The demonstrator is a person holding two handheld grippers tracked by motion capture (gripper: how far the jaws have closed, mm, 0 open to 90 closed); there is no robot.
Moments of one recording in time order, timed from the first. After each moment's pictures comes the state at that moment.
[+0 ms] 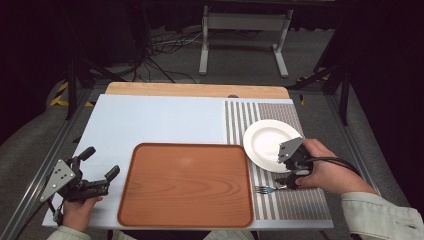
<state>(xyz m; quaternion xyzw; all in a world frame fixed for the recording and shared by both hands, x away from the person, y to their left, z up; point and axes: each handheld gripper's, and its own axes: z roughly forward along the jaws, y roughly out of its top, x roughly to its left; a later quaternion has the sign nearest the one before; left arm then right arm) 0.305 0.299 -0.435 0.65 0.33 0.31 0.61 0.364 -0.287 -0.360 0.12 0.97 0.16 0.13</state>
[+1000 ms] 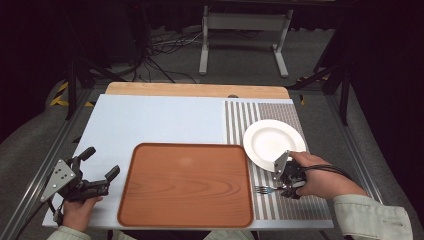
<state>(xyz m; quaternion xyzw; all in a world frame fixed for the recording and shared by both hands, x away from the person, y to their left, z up) 0.305 0.298 -0.435 0.65 0.33 0.31 0.61 0.358 -0.286 -0.400 0.06 1.00 0.04 0.04</state>
